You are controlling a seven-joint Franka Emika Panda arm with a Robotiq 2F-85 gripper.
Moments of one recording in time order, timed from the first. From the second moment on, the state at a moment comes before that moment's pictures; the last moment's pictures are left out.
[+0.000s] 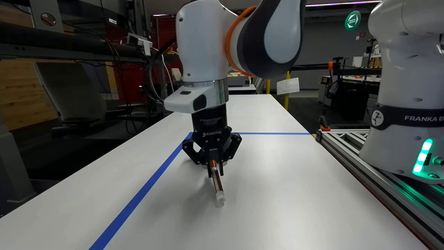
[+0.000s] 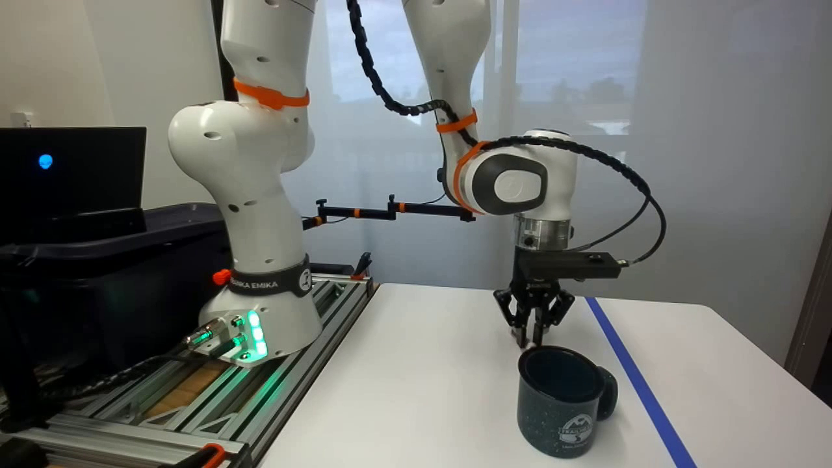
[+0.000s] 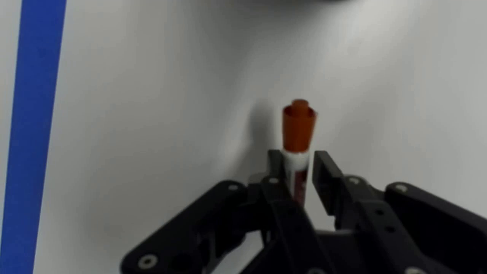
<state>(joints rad) 0.05 0.27 0.07 -2.55 -0.34 2.79 -1.43</state>
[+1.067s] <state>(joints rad) 0.11 0.02 0.03 -2.56 -0.45 2.53 -1.08</state>
